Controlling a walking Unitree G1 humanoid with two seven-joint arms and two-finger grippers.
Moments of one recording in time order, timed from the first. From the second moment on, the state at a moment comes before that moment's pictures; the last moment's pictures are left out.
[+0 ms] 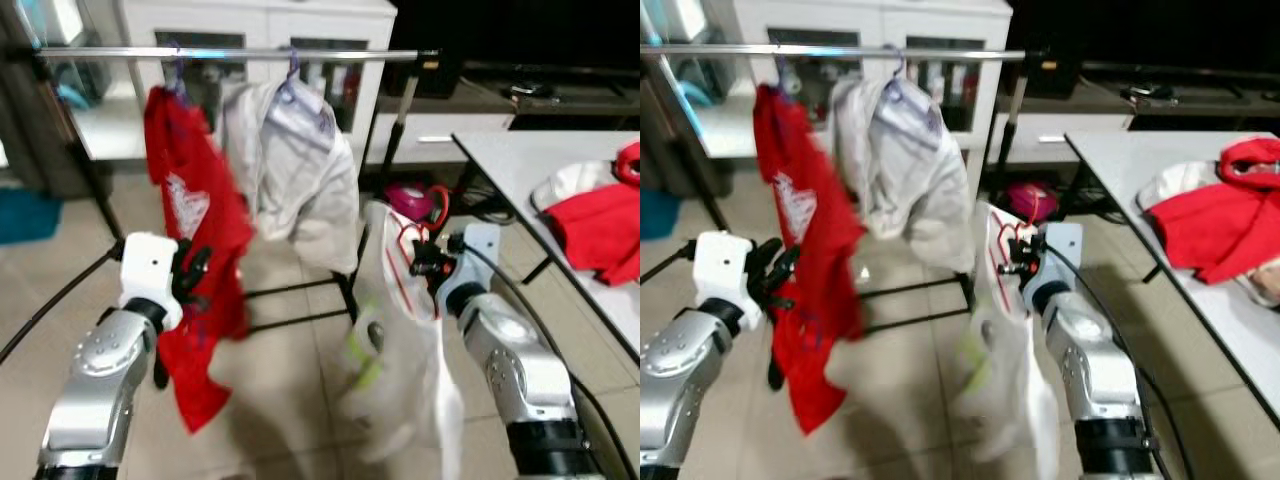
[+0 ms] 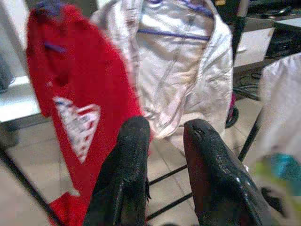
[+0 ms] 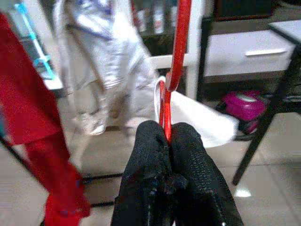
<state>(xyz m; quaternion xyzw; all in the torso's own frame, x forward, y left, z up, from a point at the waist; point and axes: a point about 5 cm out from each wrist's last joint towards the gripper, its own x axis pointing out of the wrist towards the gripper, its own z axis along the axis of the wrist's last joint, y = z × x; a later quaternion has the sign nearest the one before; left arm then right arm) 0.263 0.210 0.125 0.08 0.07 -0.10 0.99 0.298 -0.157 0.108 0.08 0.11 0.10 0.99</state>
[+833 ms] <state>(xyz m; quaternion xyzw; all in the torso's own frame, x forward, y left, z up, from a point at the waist) 0.263 0.198 0.119 0.08 0.08 -0.14 0.98 0.308 -0.169 0.113 0.03 0.09 0.11 0.99</state>
